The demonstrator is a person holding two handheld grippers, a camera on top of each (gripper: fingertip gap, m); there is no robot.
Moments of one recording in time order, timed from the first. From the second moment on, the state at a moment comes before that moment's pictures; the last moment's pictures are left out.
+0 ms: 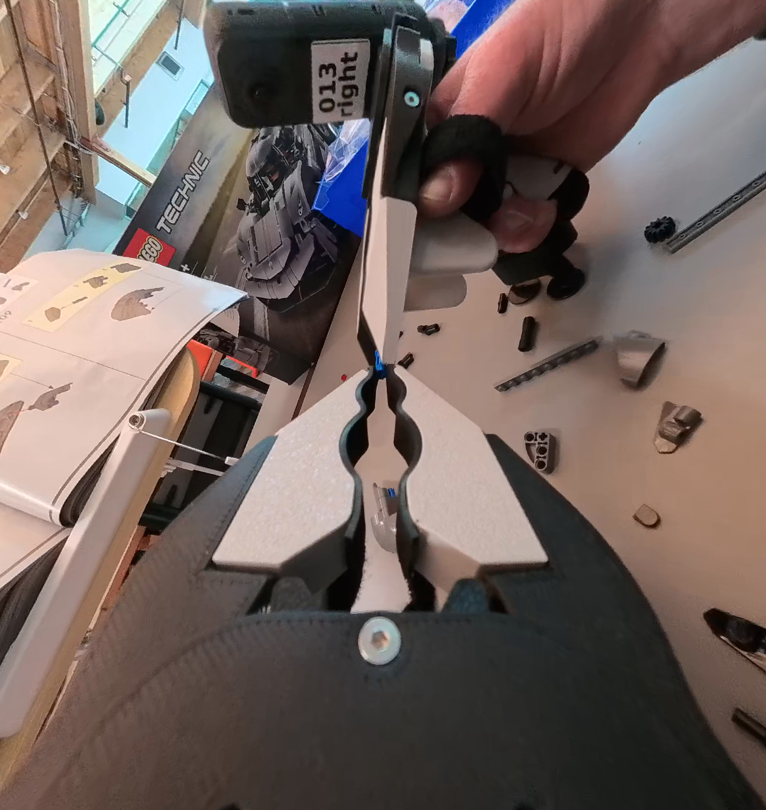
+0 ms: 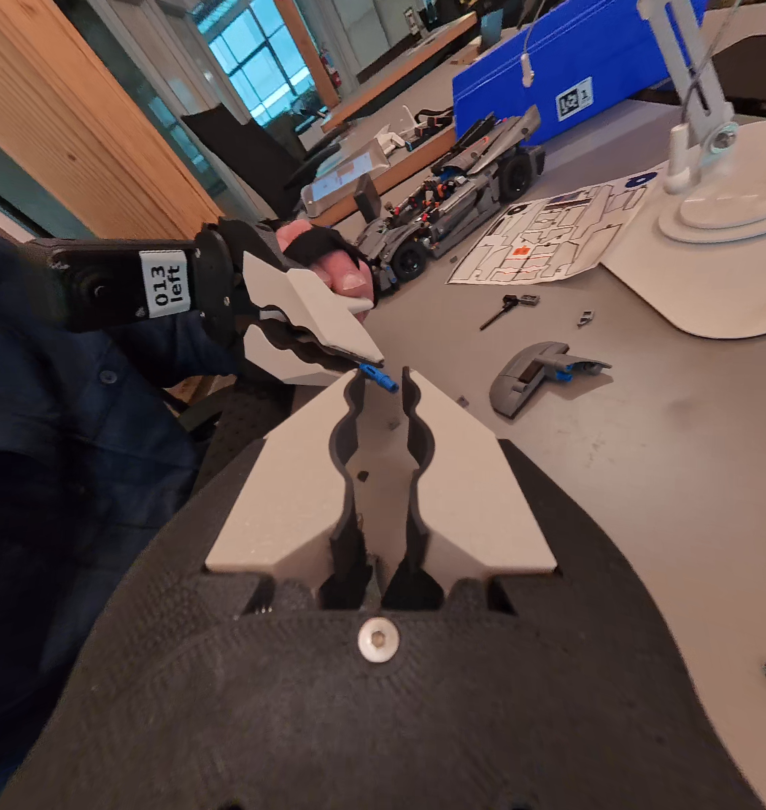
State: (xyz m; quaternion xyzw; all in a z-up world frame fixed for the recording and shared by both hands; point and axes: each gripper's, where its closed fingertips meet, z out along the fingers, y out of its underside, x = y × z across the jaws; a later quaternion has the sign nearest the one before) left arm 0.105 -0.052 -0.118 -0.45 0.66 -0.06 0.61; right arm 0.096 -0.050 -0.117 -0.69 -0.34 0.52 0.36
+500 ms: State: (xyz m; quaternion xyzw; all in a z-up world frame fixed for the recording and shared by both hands) left arm 0.102 -0.063 -0.165 -0.52 0.70 -0.18 0.45; right arm 0.102 -0.052 -0.141 -0.73 -0.43 0.39 0.37
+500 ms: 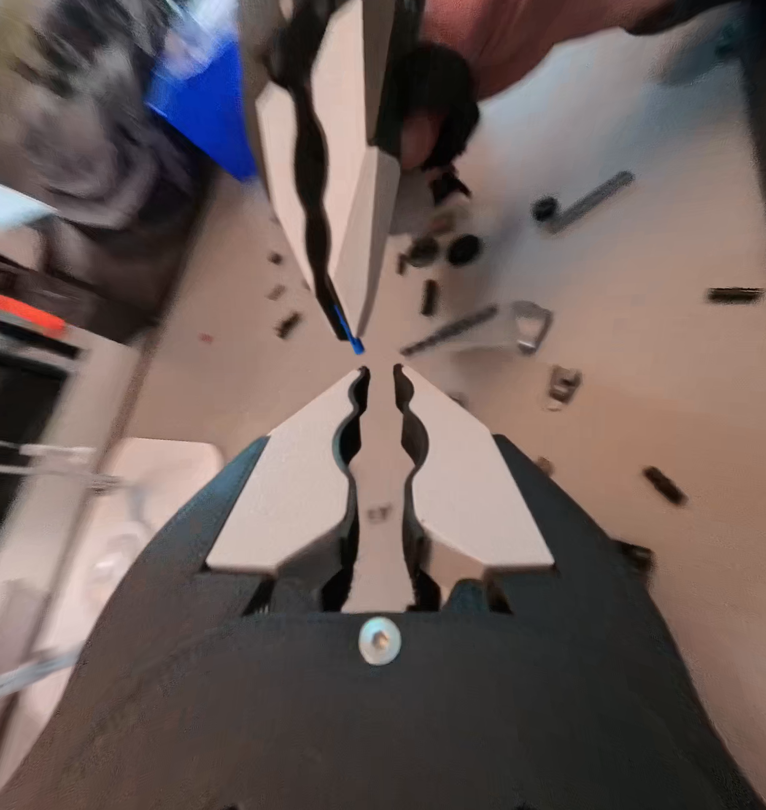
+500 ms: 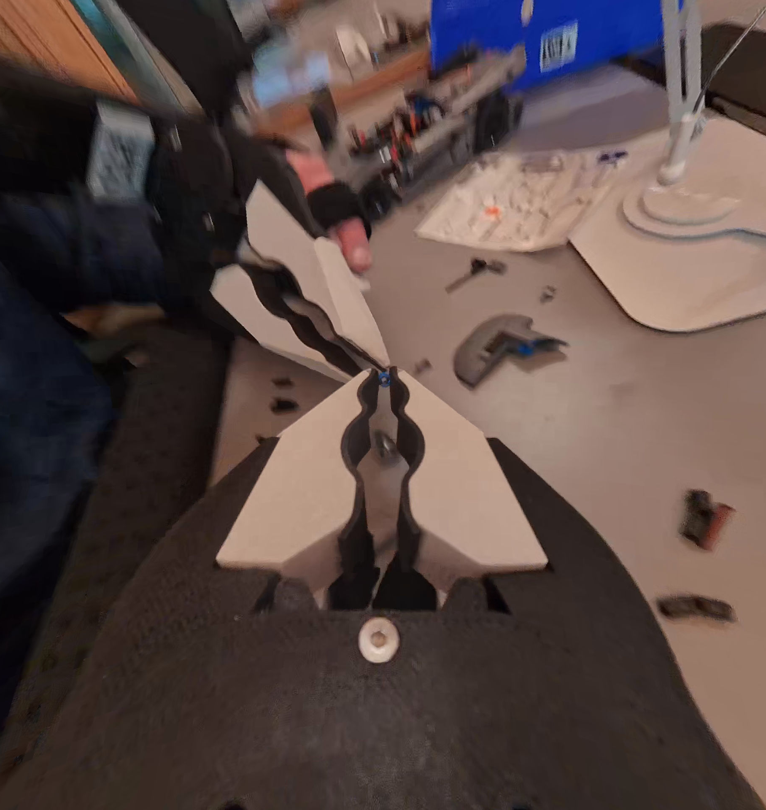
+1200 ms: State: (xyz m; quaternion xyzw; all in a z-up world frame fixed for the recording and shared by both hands) left arm 0.095 -0.081 -0.227 -0.58 0.72 -0.25 0.27; right arm 0.096 -0.072 -0.208 -0.73 -0.62 0.12 0.26
